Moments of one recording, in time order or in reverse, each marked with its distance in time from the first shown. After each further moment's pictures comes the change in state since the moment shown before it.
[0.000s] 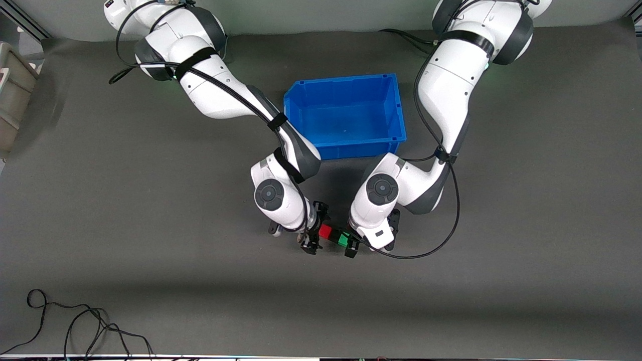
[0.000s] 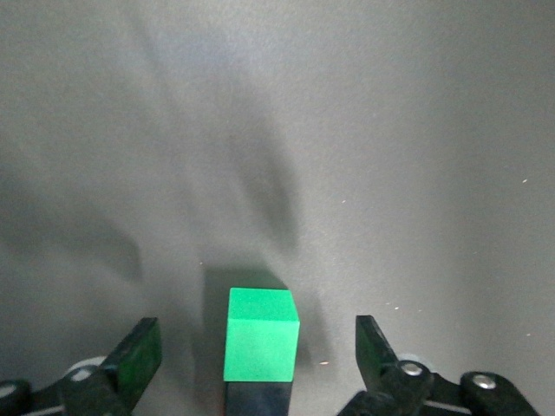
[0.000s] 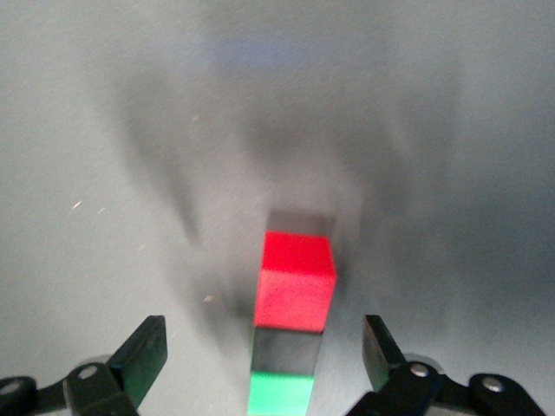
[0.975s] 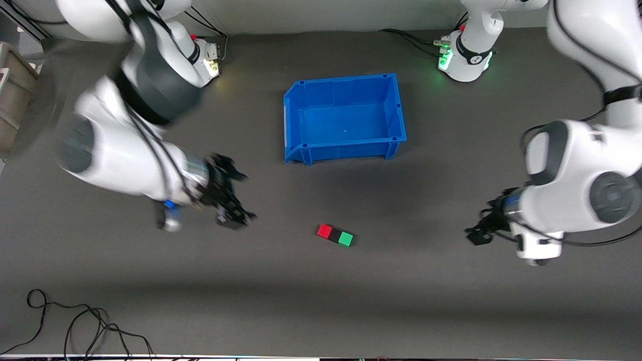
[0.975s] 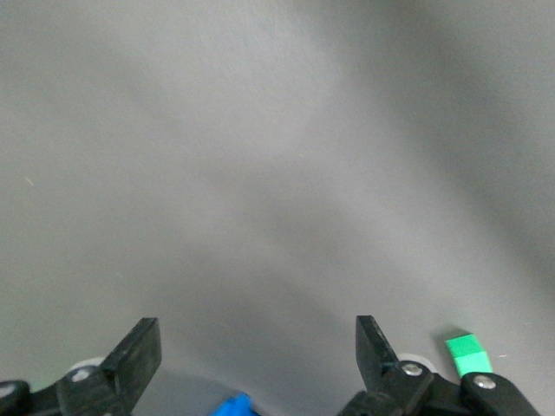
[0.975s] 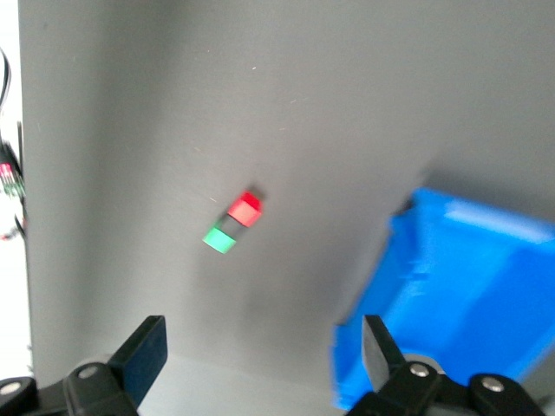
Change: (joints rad) left arm 0.413 -0.453 0.018 -0.097 -0.053 -0.680 0.959; right arm -0.245 -0.544 0.002 0.047 0.066 -0.810 -0.740
